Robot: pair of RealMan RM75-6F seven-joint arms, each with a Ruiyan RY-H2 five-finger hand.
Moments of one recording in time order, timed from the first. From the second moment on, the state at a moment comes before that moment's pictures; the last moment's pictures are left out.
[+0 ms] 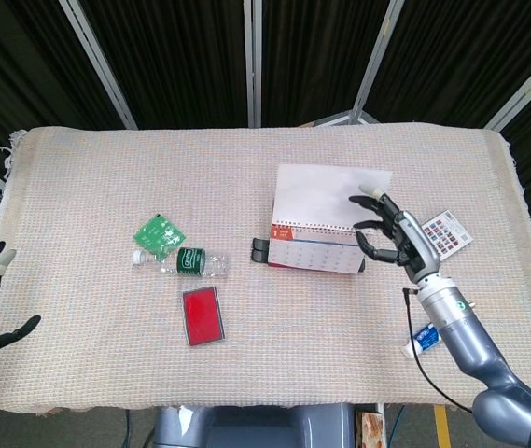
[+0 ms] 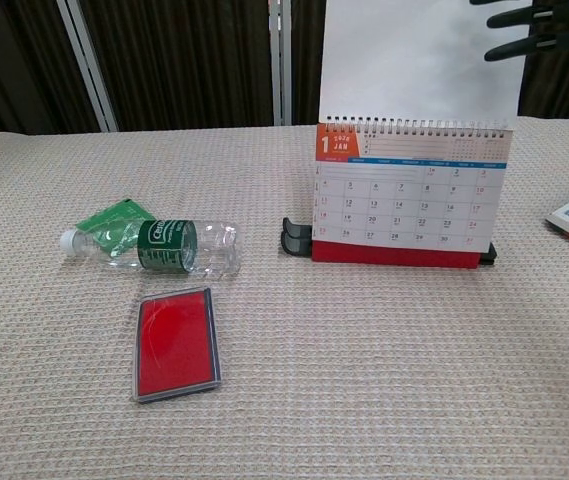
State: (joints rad) left arm -0.07 -1.15 -0.06 -1.61 1.65 1.66 -0.03; right arm 0.50 -1.04 0.53 -1.97 -0.97 0.81 0.75
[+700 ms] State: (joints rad) left arm -0.08 -1.15 -0.06 -1.61 1.65 1.65 -0.03; right arm 0.65 -1.02 0.35 -1.74 -0.92 0.58 0.42
